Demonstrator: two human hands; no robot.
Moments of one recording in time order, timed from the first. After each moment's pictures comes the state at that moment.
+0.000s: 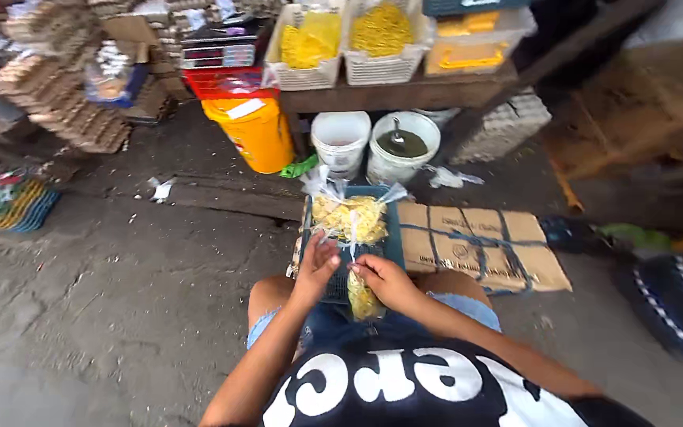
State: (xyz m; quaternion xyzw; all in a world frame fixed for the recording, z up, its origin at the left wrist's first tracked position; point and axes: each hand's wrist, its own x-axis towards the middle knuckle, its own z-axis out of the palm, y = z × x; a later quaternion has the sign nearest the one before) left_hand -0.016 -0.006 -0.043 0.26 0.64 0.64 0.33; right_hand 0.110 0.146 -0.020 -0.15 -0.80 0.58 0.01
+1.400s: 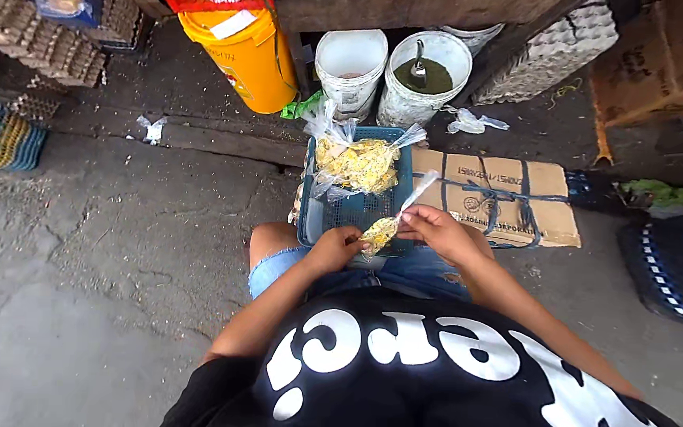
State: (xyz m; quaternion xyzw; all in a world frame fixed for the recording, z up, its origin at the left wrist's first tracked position) left_hand -0.002 -0.009 -0.067 0.38 0.73 0.33 0.46; right_hand 0.145 0.191 -0.054 -0.29 -0.66 0.69 0.00
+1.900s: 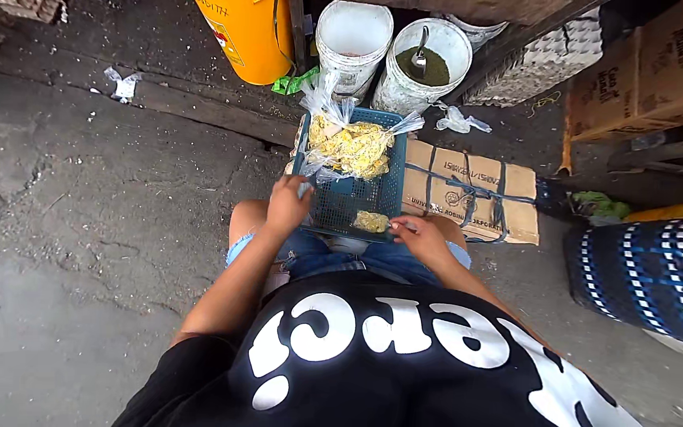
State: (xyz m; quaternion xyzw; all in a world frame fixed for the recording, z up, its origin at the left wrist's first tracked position) left_hand -0.048 -0.031 -0.087 0.29 0.88 0.31 0.20; right_hand 0.177 0.183 -0.087 -0.37 -0.75 0.54 -0.08
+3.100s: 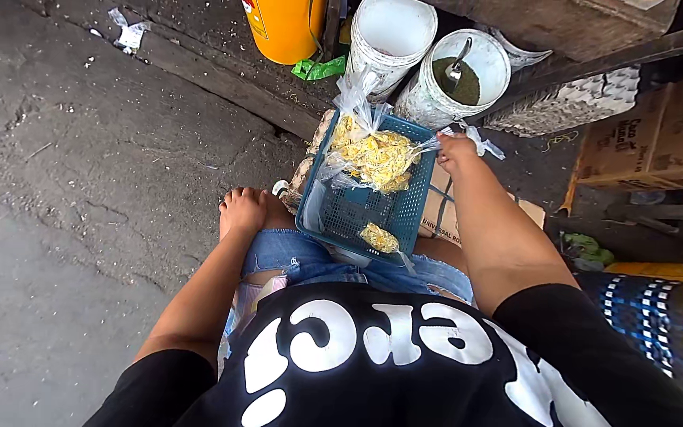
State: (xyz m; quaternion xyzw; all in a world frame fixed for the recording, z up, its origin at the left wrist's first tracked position) left_hand -0.097 -0.124 -0.153 0.04 0.96 0.12 0.23; right_hand -0.033 0.344 -0.138 -0.55 -0.67 0.50 0.02
